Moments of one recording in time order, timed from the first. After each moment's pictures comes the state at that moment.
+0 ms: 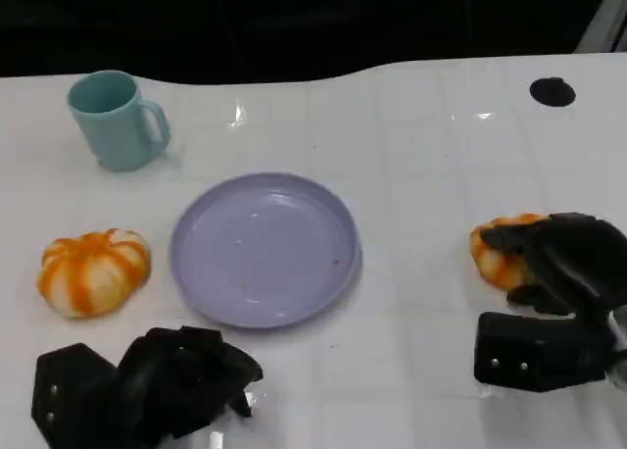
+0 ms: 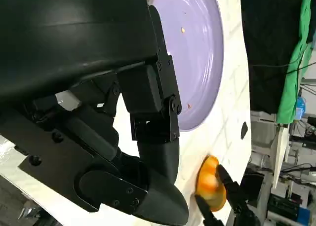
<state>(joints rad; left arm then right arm) -0.01 0.00 0.05 0.42 -0.21 -0.21 -0.41 -0.47 -0.35 0.42 0.72 -0.82 -0.18 -0.37</state>
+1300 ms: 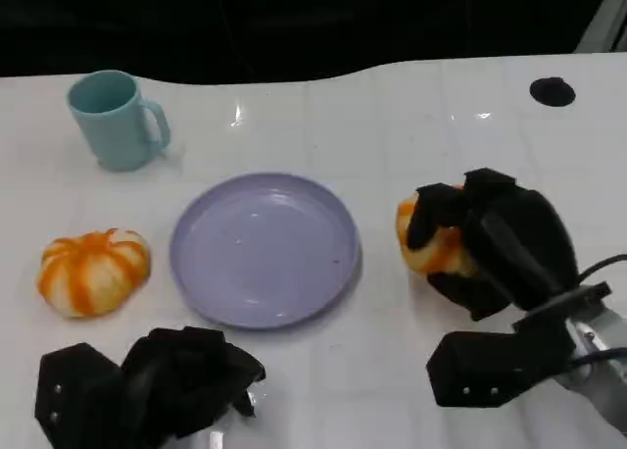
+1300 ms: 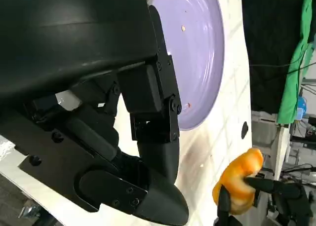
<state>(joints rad) 0.00 -0.01 0.04 0.41 -0.21 -0.21 -0.40 -0.47 -0.26 0.46 0.57 -0.76 -0.42 -0.54</state>
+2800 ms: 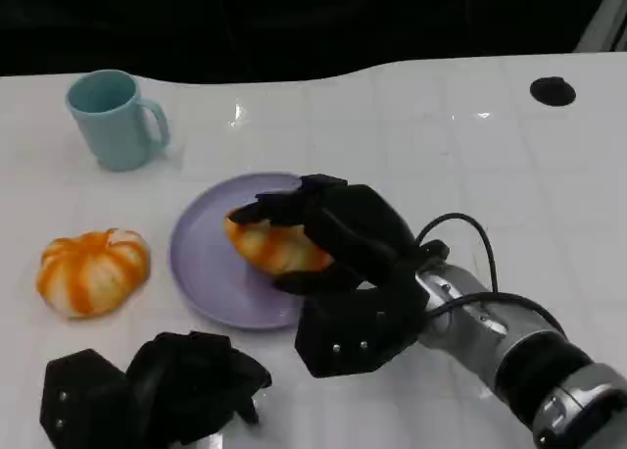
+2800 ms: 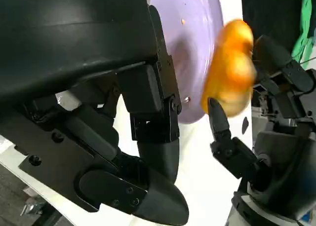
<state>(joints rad) 0.02 -0.01 0.03 0.40 -0.20 -0.22 -0.40 -0.78 0.06 0.53 1.00 -0.68 -0.52 -0.29</state>
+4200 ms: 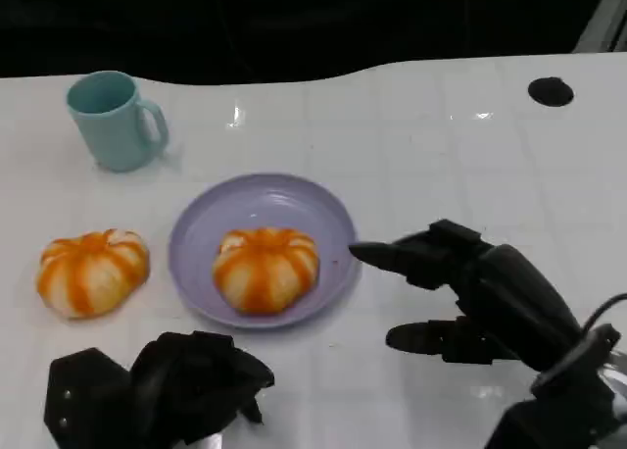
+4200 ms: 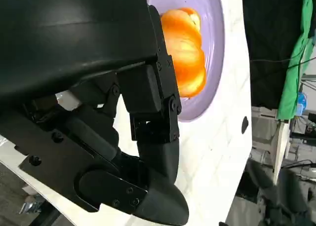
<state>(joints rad) 0.02 -0.02 0.02 0.39 -0.20 -0.20 -0.39 -0.24 -0.29 0.33 0.34 -0.56 -0.70 -0.18</state>
